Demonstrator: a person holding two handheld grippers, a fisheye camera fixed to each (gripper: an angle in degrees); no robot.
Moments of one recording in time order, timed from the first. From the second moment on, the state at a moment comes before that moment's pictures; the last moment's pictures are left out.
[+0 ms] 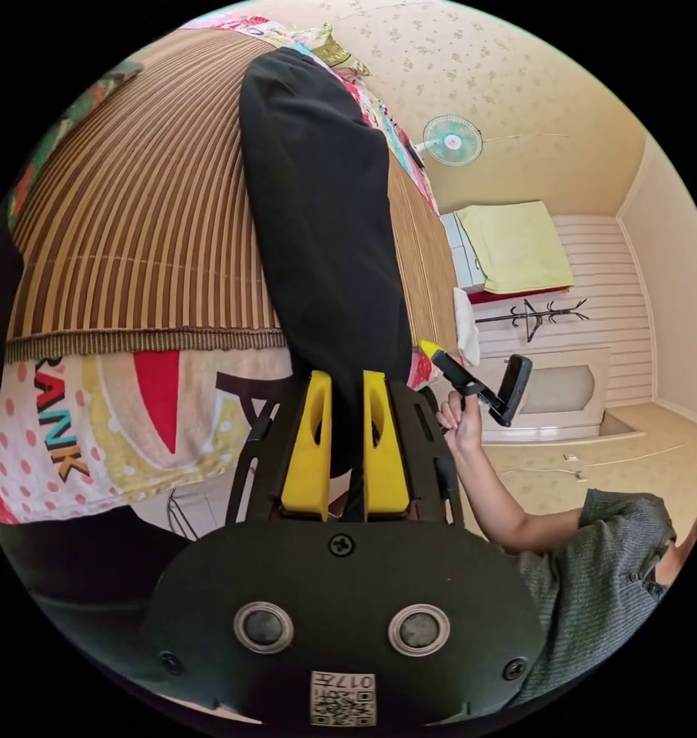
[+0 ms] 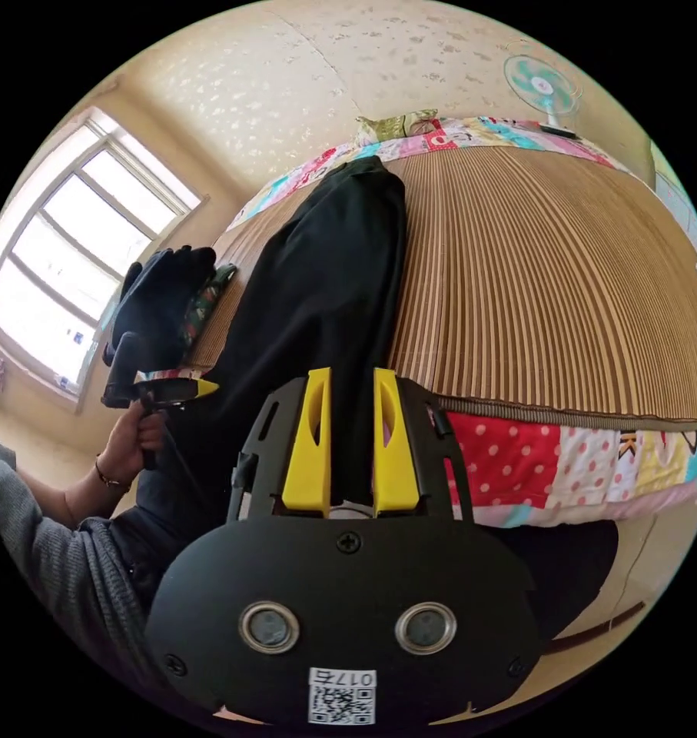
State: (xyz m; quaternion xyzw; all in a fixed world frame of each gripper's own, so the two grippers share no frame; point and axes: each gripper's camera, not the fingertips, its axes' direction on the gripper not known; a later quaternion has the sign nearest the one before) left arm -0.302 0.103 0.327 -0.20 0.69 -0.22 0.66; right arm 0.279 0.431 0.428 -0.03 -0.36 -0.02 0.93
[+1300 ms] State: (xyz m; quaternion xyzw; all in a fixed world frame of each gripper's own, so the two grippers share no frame) left arm -0.346 0.139 0.311 -0.25 0.67 -0.19 0.67; right arm 0.473 0.439 0.330 -0.17 -0.44 -0.07 0.88
